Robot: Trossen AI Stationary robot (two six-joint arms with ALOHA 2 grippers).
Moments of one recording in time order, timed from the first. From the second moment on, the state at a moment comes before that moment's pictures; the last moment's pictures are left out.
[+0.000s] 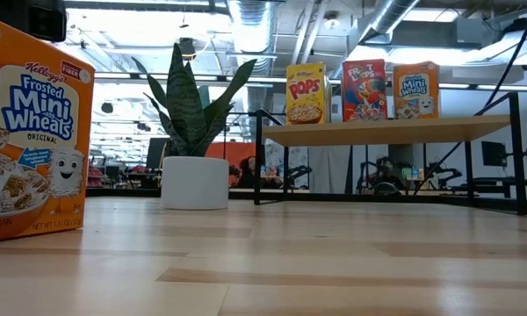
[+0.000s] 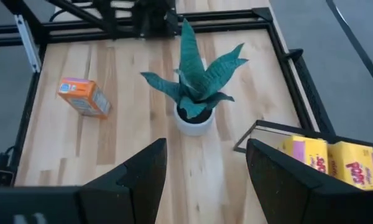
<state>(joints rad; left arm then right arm) -0.54 0.55 0.62 -0.88 -0.30 -1.20 -0.11 1.66 2.26 -1.32 0.01 -0.01</state>
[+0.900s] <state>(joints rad) -0.75 1.42 0.62 -0.14 -0.47 -1.06 0.16 1.94 2.25 -1.11 -0.03 0.01</state>
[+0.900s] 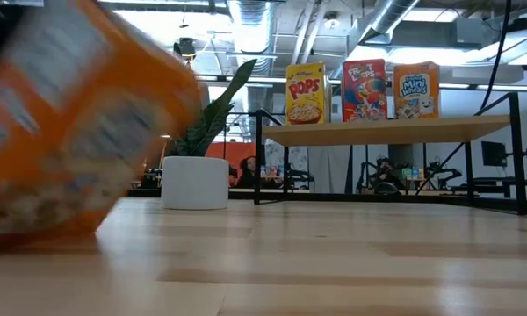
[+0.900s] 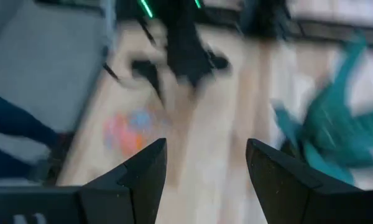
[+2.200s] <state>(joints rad) -0.62 1.56 0.89 -0.06 -0.37 -0.74 0.70 1.70 2.25 -1.57 0.49 0.49</state>
